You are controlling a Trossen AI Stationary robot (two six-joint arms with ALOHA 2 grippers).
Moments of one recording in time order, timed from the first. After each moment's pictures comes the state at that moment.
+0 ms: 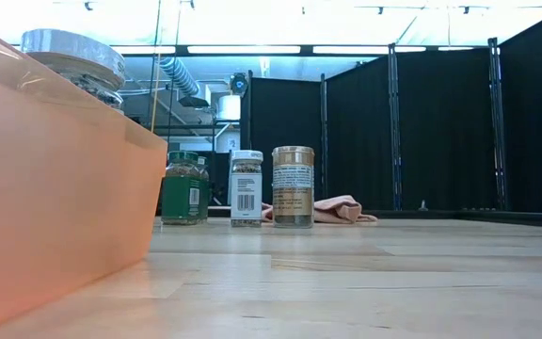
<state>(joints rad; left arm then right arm) -0.17 1.29 1.55 -0.85 -0.60 -0.22 0.05 1.81 2.34 -1.54 0.29 0.02</state>
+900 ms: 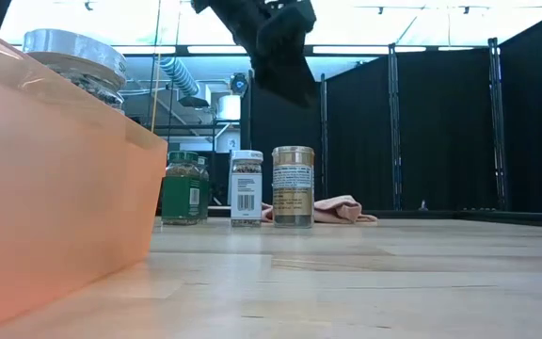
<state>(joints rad) 0.12 1.79 1.55 -0.56 -0.07 0.08 0.18 1.57 2.34 -1.57 0.32 0.15</state>
